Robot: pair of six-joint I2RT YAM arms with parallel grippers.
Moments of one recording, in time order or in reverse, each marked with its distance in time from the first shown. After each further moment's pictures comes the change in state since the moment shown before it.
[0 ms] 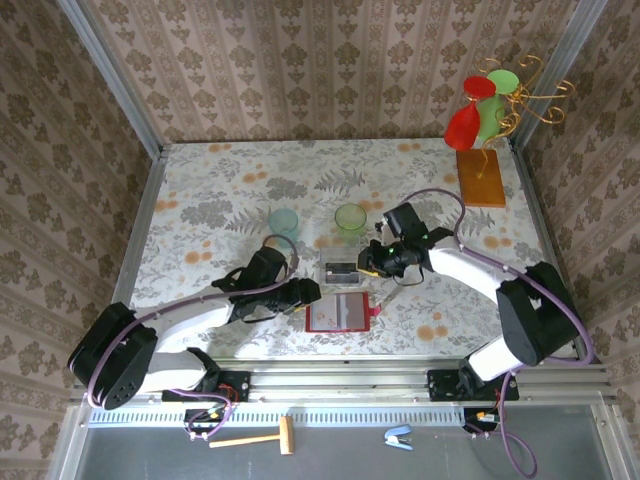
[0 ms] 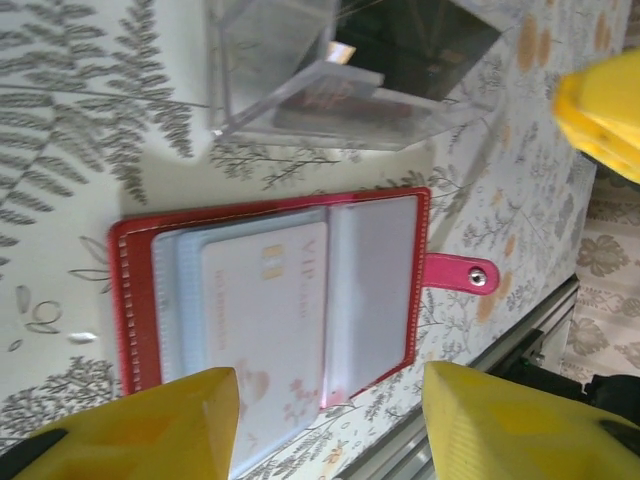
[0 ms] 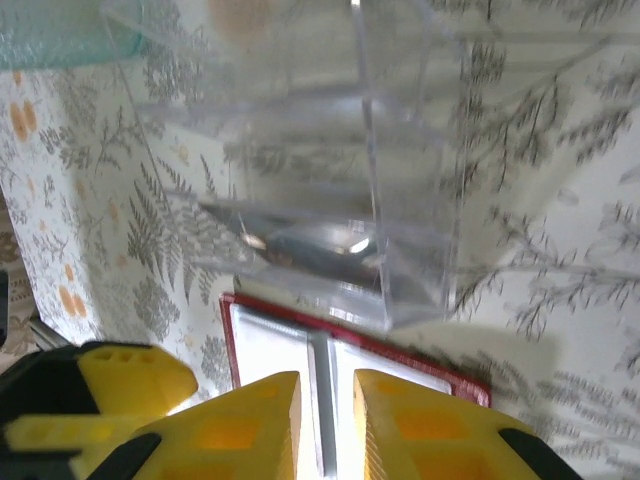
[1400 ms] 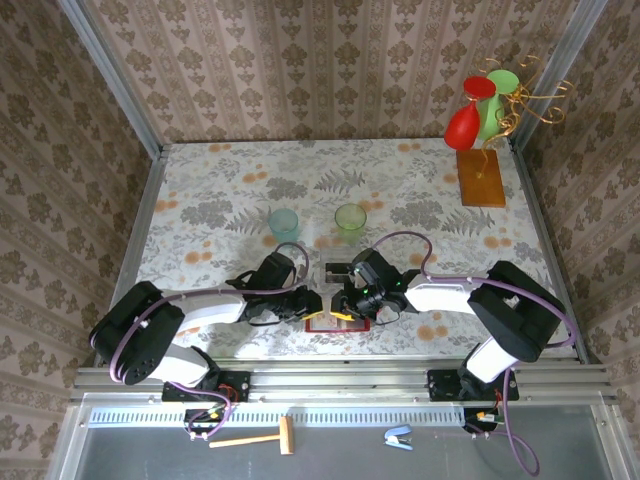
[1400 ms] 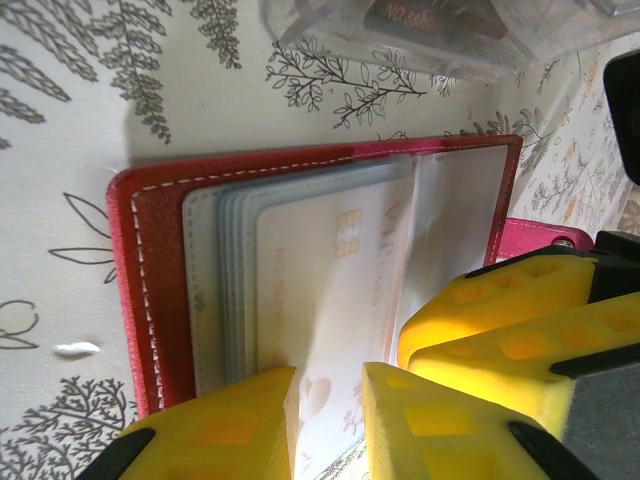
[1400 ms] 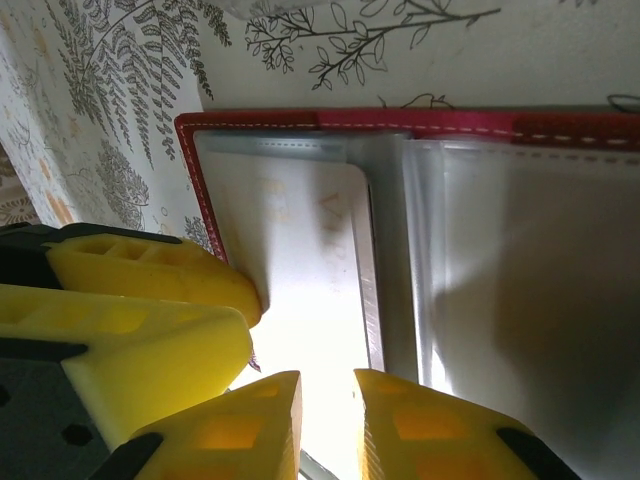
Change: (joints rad) left arm -0.027 0.162 -0.014 0.099 0.075 0.005; right arm 0.299 0.083 -0.232 0.416 -0.028 0.362
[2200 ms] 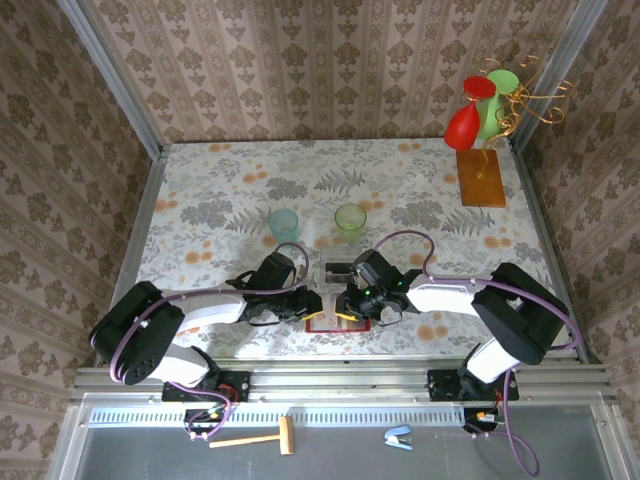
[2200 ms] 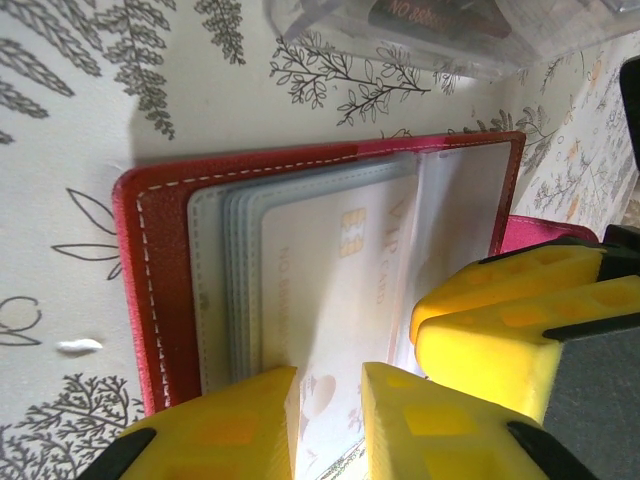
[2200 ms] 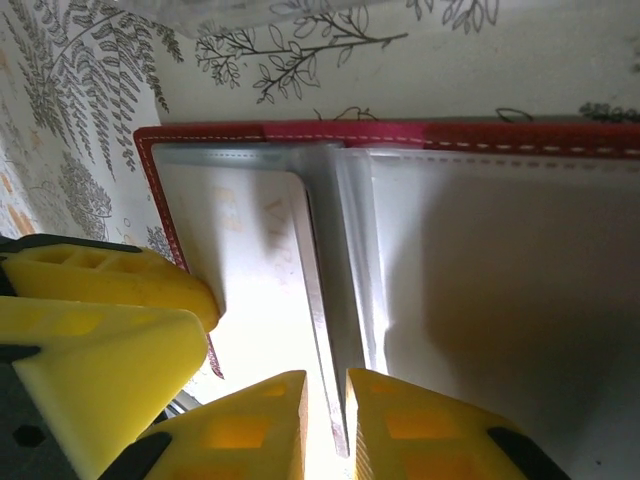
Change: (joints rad) left arm 0.000 0.000 0.000 -0.004 0.000 0.000; right arm 0.000 -0.021 0.000 -0.062 0.055 -0.029
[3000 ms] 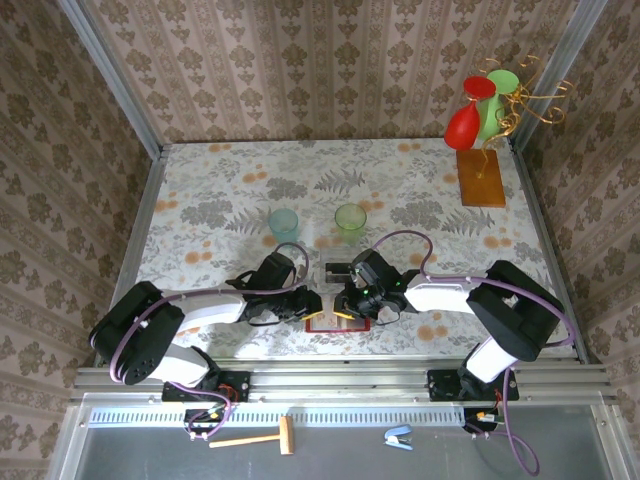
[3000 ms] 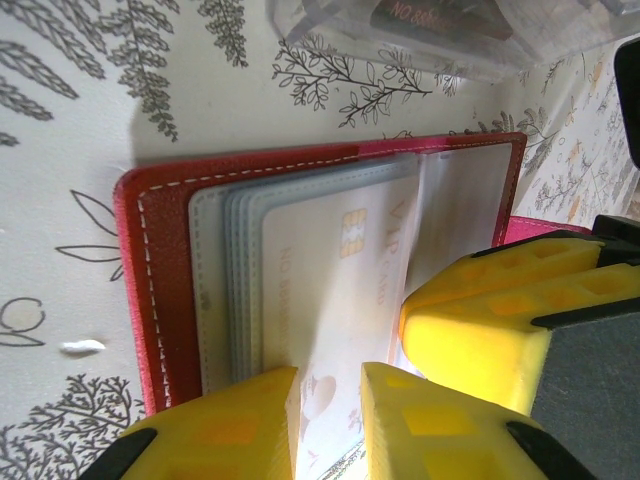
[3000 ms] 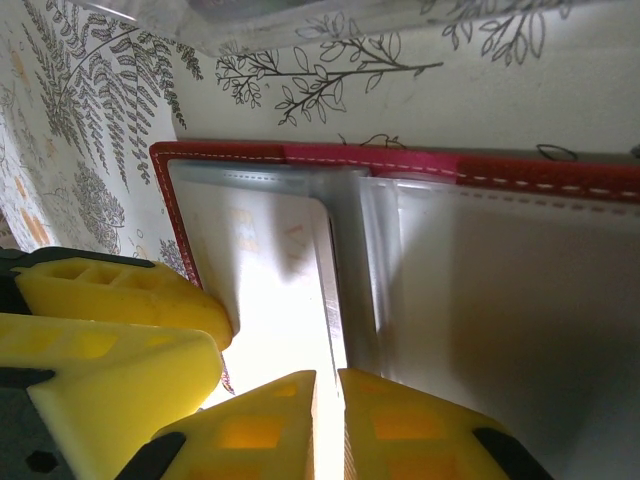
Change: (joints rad) left arm 0.000 0.000 0.000 0.000 -0.003 0.000; right arm 0.000 0.027 0.000 0.051 -0.003 0.004
